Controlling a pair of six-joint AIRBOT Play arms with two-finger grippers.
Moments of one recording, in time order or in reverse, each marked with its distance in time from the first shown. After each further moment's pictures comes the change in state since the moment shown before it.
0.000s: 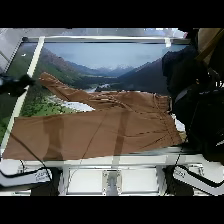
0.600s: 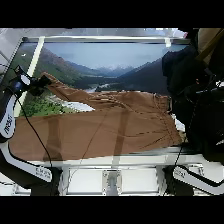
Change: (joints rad) left arm -0.083 -0.323 0.121 0.038 0.219 -0.239; right arm 0.000 -0.008 0.003 0.200 0.109 0.072
